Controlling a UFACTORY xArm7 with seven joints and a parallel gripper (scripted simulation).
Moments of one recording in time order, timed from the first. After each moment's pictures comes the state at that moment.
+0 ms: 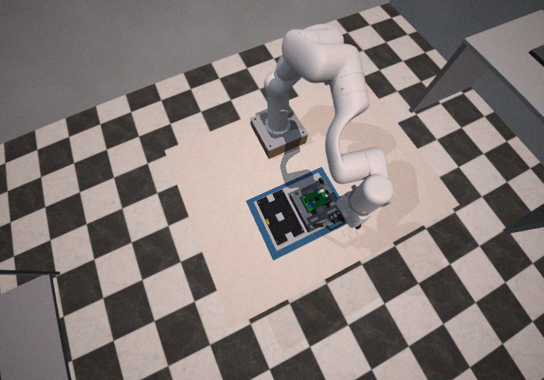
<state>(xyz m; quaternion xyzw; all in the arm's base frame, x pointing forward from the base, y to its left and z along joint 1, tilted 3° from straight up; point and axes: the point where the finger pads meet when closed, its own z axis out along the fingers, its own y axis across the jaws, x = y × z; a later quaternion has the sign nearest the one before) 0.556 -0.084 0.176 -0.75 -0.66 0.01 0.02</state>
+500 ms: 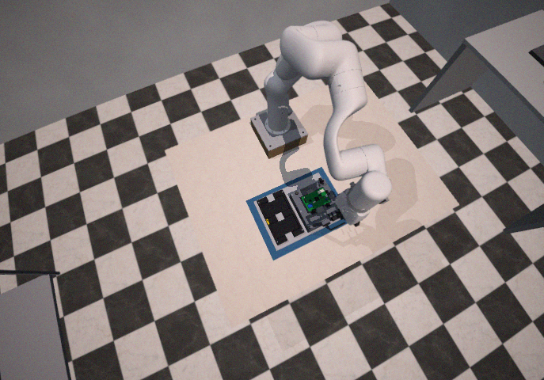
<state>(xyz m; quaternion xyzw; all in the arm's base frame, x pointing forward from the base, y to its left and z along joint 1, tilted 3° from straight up) 0.547 -0.083 0.178 -0.75 -0.66 0.01 0.02</state>
